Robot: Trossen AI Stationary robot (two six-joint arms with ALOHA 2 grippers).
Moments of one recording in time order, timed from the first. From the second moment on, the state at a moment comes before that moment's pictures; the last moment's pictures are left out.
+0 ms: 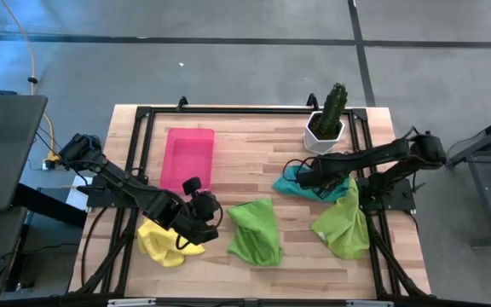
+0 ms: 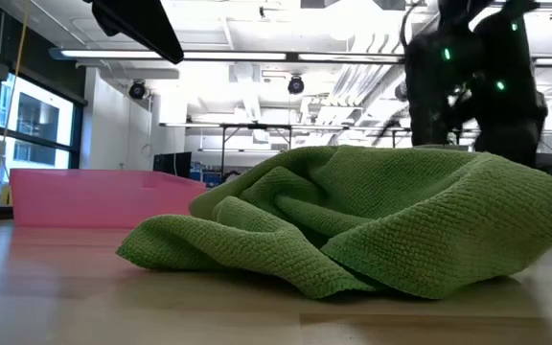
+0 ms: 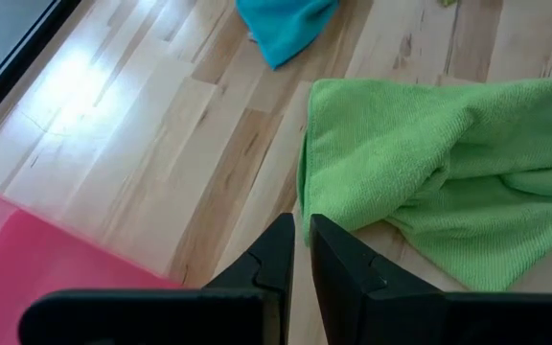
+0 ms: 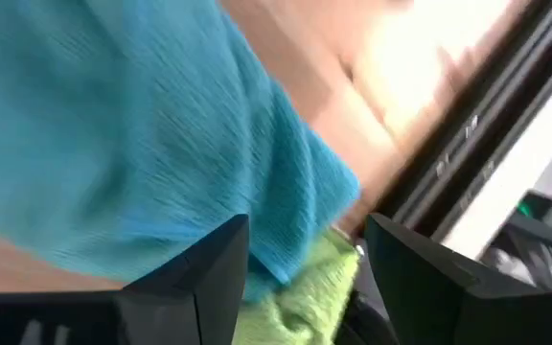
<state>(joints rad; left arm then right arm) -0.43 1.52 1.17 -0.79 -0.67 -0.70 0.04 1.47 0.90 -1.33 0.30 0.89</state>
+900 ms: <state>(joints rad) -0.43 1.52 1.17 -0.79 -0.66 -0.76 0.07 1.72 0.90 -0.63 0.45 0.65</state>
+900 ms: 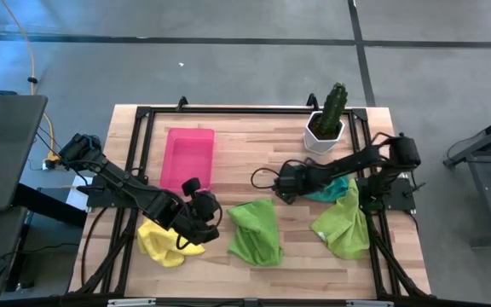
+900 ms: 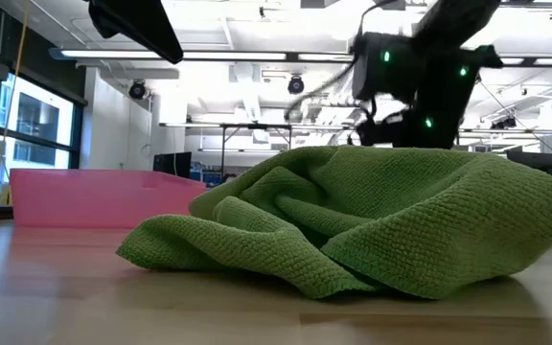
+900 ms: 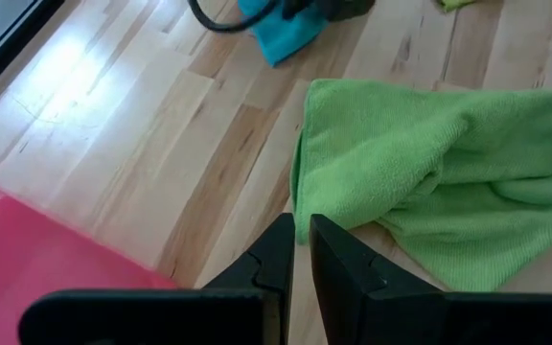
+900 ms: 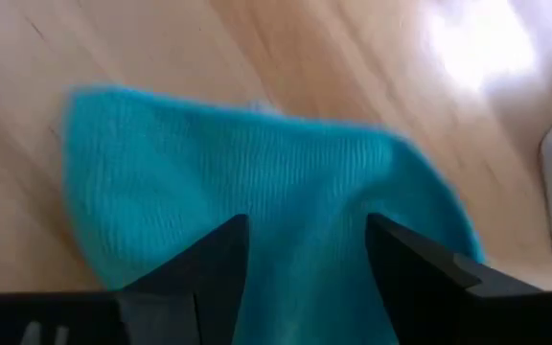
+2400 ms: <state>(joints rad) -0.43 1.52 1.17 -0.79 -0.67 -0.76 0.03 1.71 0.89 -1.41 0.54 1.17</state>
